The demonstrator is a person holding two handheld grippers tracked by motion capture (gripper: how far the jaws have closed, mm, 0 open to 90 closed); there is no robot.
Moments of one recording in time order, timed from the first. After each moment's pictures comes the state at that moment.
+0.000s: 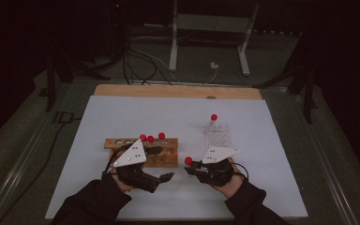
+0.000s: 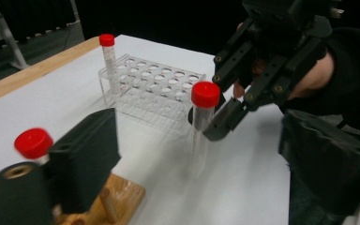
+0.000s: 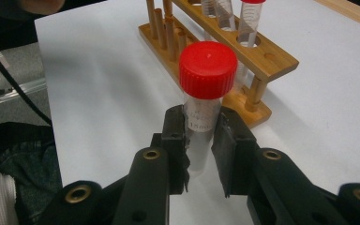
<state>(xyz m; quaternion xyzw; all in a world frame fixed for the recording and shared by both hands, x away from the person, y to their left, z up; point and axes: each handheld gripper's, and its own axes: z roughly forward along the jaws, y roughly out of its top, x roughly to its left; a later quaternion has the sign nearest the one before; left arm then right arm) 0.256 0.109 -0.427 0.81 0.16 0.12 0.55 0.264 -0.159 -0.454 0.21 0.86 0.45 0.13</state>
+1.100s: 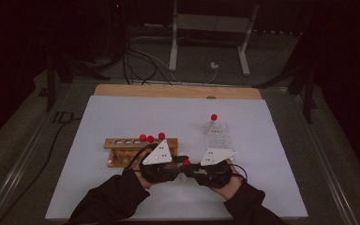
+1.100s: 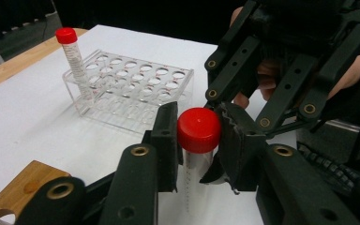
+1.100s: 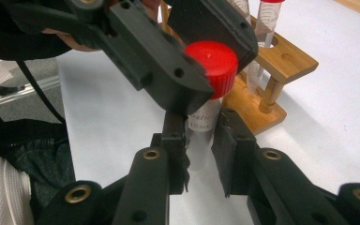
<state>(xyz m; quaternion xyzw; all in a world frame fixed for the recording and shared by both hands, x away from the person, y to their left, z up) 0.268 0.061 -0.439 0.84 0.13 0.11 0.52 0.260 -0.156 -0.455 0.20 0.86 0.45 0.11</state>
